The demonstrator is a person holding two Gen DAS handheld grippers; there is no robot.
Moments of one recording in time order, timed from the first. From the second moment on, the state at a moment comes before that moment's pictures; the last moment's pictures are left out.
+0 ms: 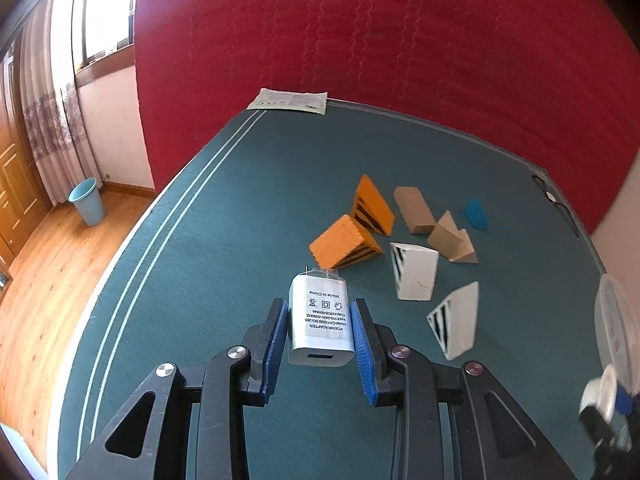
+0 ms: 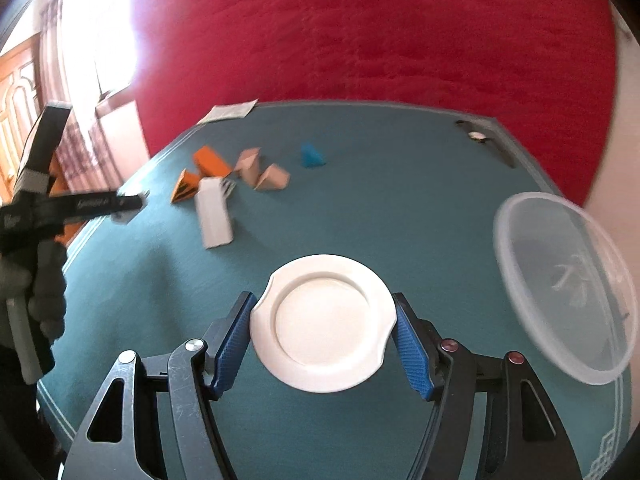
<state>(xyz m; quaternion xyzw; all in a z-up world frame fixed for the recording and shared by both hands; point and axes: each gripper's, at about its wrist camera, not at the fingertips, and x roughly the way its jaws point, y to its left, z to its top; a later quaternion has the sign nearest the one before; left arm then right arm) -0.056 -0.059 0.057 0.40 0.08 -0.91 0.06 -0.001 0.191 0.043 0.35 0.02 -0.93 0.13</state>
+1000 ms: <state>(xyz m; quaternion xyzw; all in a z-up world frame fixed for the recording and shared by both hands) -0.038 0.013 0.074 0.39 0.05 -0.92 -0.01 -0.037 0.381 0.035 0.33 -0.04 -0.94 -0.08</state>
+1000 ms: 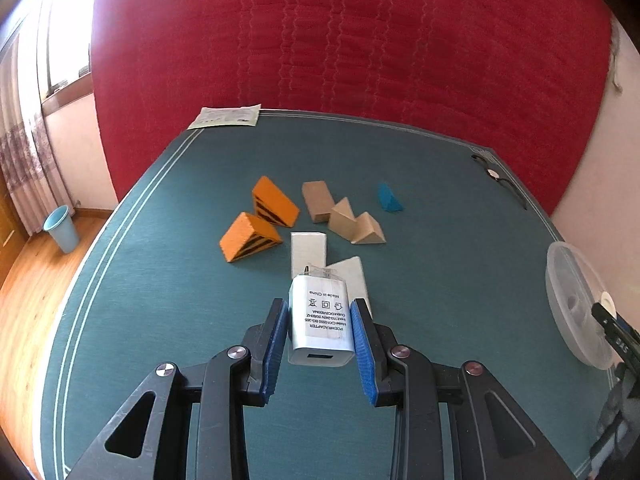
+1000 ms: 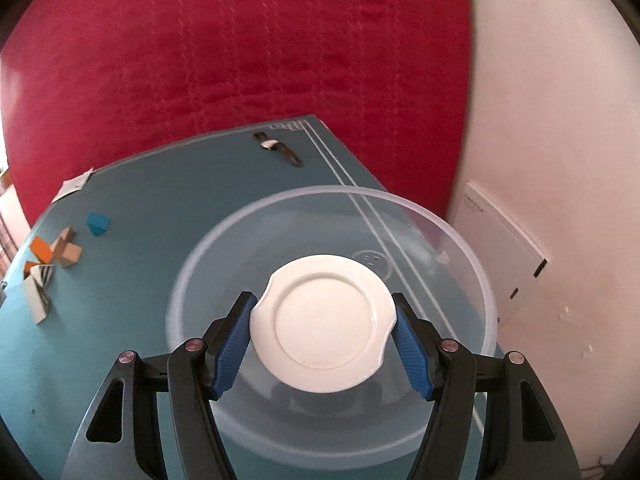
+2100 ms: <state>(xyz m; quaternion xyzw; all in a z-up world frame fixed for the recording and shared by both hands) -0.042 0.110 0.076 0.39 -0.01 -0.92 -0.08 -0.004 0.417 0.013 0.42 0.02 -0.90 -0.07</state>
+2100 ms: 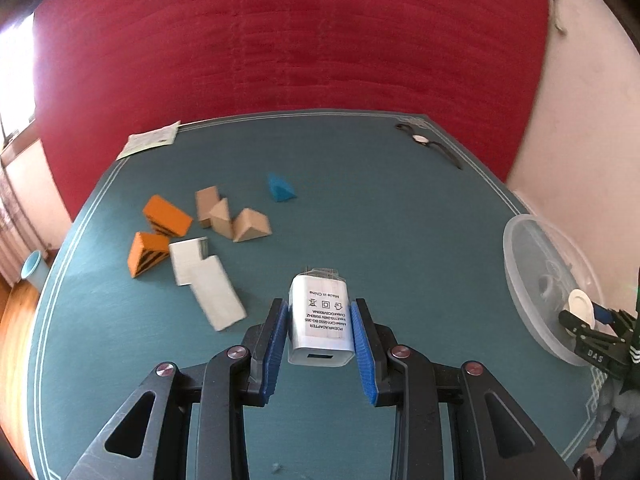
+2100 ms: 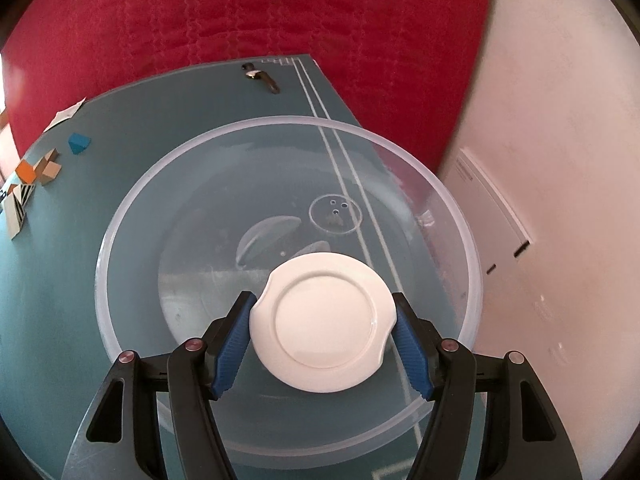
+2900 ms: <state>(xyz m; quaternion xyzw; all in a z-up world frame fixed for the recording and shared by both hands) -0.024 0.275 0.077 0.36 -0.11 -0.88 -0.30 0.030 0.435 0.024 0.38 -0.02 -0.92 -0.09</state>
